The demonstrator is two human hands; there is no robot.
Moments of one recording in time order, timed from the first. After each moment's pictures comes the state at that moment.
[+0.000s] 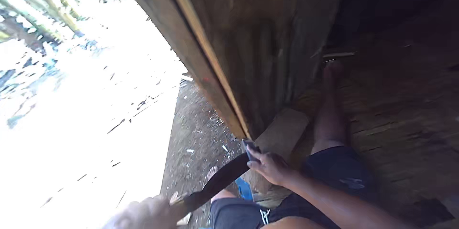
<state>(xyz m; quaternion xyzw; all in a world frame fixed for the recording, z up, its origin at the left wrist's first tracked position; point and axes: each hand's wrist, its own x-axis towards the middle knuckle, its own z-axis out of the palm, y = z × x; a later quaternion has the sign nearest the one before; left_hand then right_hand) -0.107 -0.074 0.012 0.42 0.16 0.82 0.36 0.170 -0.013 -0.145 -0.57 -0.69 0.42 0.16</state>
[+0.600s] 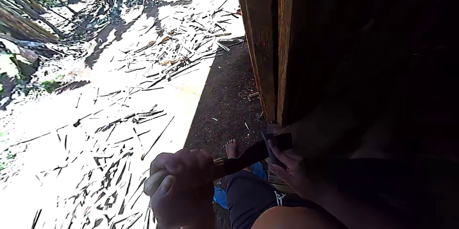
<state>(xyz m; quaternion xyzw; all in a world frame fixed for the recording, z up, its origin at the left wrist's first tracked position) -0.094 -0.082 0.016 0.44 0.12 0.81 0.36 0.149 -0.054 -0.146 -0.47 -0.77 0.30 0.31</state>
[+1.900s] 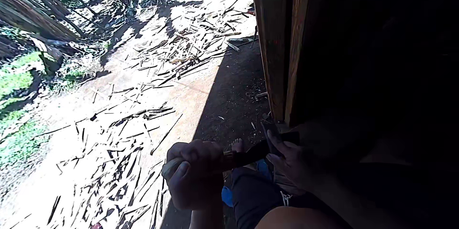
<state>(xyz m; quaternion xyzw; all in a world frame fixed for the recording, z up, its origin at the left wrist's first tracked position) -0.096 -0.076 0.010 0.43 0.13 0.82 0.35 0.125 -0.039 -0.119 -0.47 -0.81 0.20 0.30</state>
